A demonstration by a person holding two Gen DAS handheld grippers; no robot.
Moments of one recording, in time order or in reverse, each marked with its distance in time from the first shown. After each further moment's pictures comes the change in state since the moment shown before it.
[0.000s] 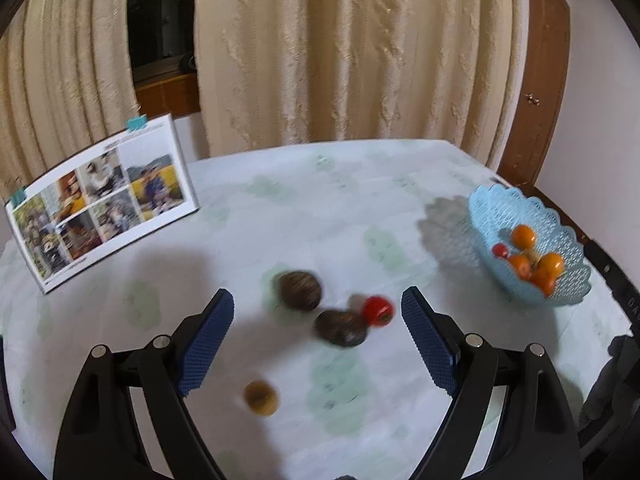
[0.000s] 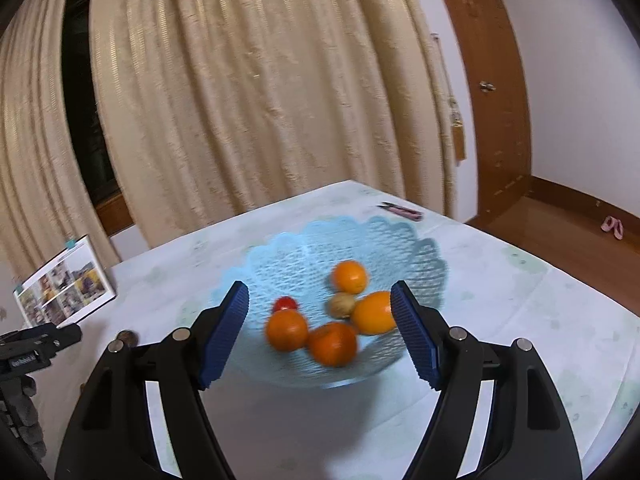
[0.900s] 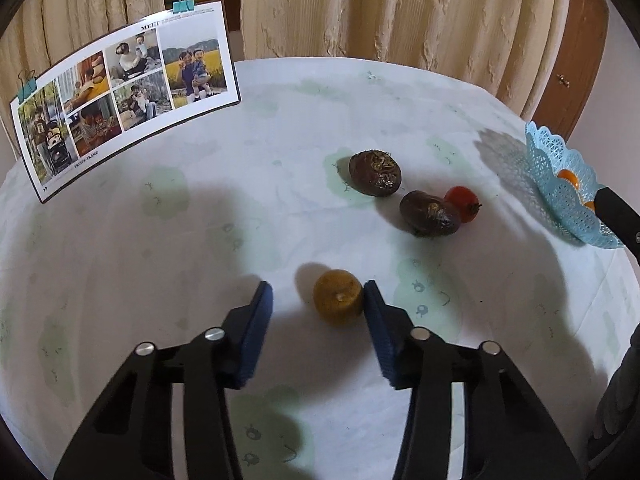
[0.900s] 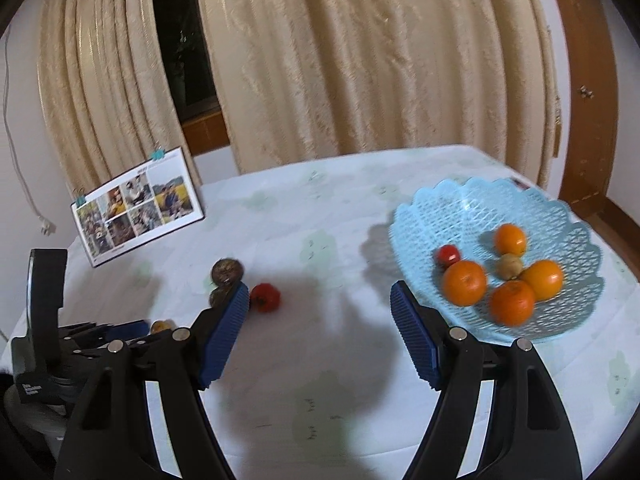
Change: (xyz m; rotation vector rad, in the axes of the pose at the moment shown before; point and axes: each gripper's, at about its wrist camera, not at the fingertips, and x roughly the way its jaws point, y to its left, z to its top) left arm 0.029 0.048 -0.067 -0.082 0.187 0.025; right arm 0.020 0.115 -0.032 -0.194 0.208 0.258
